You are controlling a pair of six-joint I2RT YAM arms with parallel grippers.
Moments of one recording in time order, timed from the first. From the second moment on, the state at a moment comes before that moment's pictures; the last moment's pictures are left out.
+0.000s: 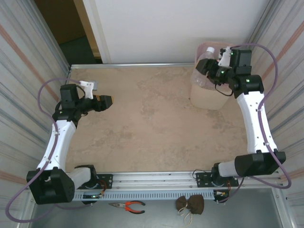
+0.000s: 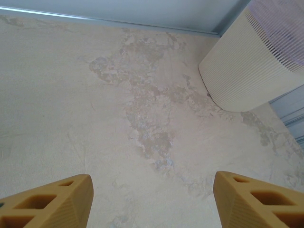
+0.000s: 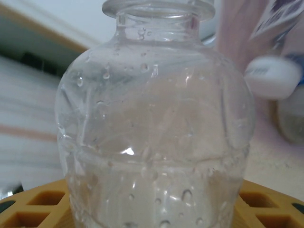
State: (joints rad) left arm 0.05 1.11 0.95 -0.45 0.69 -0.08; right arm 0.06 1.39 1.64 -0.77 -0.47 0.66
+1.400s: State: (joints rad) left arm 0.05 1.11 0.95 -0.45 0.69 -0.08; right arm -0.04 1.92 2.03 -0.62 0.19 1.67
